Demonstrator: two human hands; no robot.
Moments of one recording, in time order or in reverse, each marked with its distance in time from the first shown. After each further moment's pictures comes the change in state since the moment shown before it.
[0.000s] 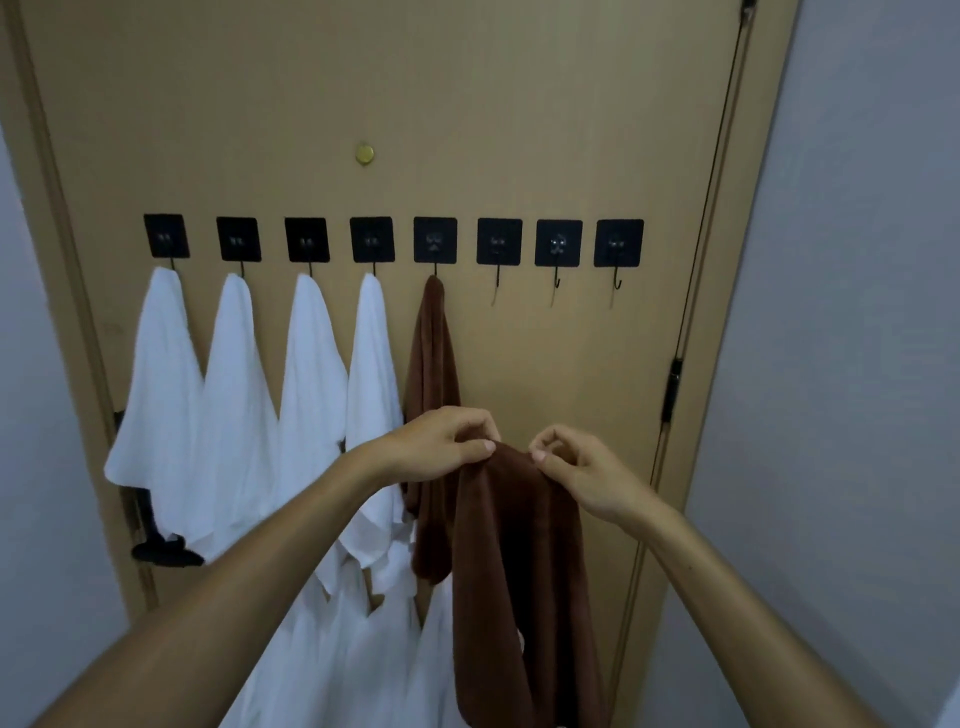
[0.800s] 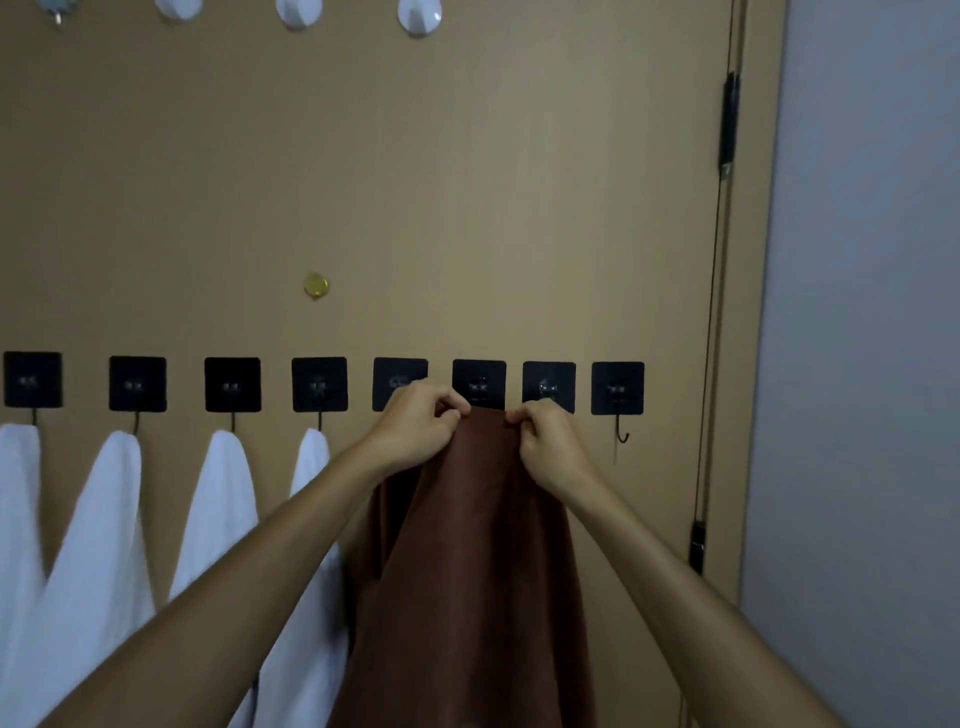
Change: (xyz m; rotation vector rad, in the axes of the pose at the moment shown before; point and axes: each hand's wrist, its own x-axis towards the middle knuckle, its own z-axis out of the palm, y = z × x) left_hand 0.185 -0.032 -0.134 0.181 0.549 0.088; right_hand 0.227 -0.024 -0.061 -0.394 0.473 -0.067
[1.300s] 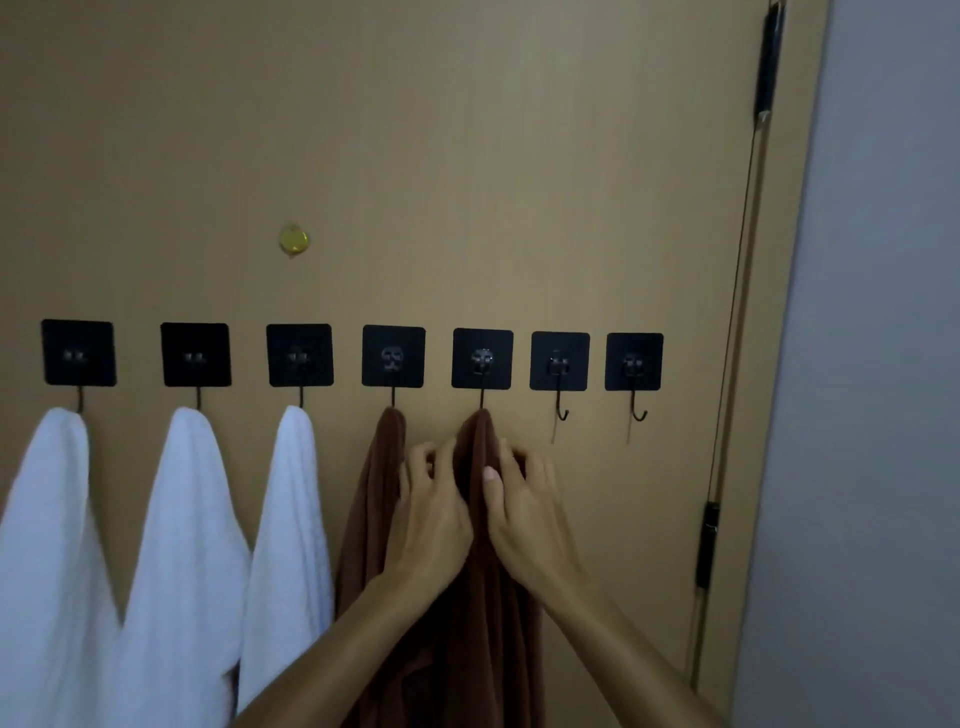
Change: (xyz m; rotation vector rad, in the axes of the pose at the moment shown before) left_hand -0.067 -0.047 0.102 0.025 0.190 -0.027; right_hand -0.055 0.030 0.079 -0.104 0.043 -0.057
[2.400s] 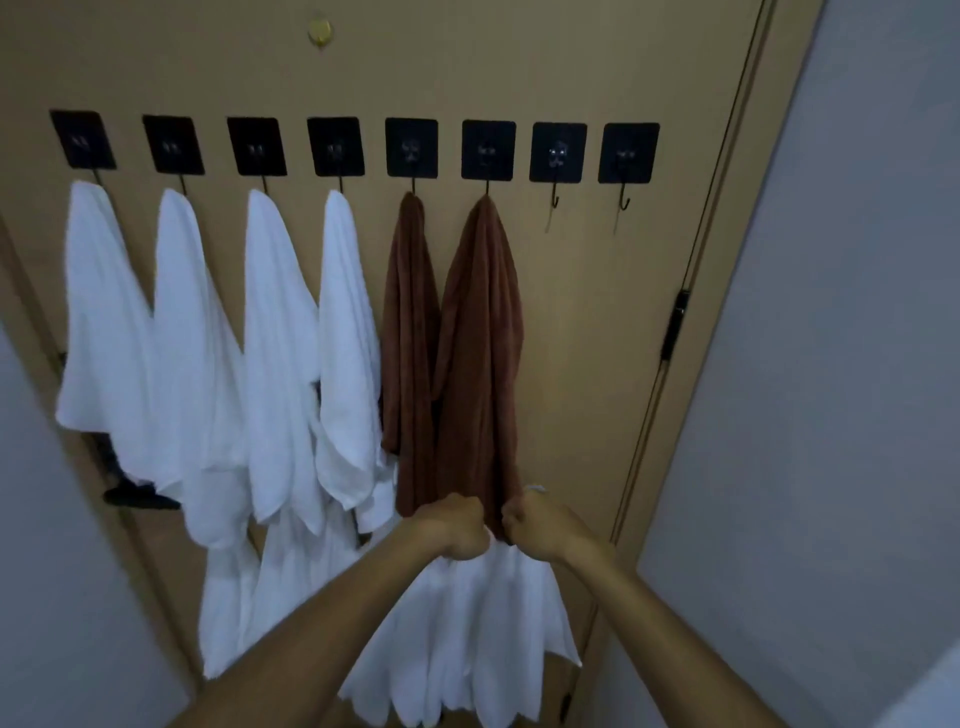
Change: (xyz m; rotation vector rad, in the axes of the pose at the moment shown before) left_hand -0.234 0.059 -0.006 0.356 -1.151 -0.432; right_hand -0.243 0.034 -0.021 0.048 -0.919 0.301
